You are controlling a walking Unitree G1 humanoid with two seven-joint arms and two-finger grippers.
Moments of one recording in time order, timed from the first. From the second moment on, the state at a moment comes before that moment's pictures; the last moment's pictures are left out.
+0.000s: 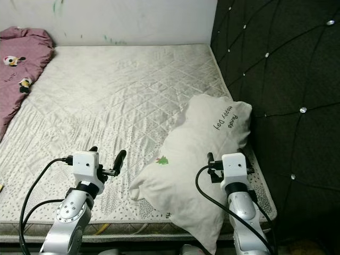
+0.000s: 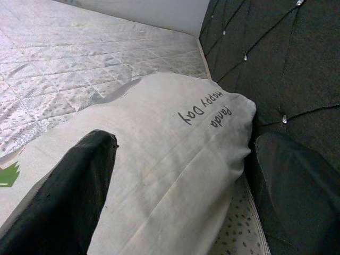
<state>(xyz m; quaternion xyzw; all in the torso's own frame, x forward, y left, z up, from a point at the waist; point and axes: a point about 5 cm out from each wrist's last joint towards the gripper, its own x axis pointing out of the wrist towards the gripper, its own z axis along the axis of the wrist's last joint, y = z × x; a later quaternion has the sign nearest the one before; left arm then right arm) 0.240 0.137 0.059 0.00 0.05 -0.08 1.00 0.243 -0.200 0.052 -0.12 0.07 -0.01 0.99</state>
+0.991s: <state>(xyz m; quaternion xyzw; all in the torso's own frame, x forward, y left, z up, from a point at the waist) 0.240 0.134 0.059 -0.01 0.06 -0.09 0.99 0.243 -0.201 0.051 -0.12 0.07 -0.01 0.99</state>
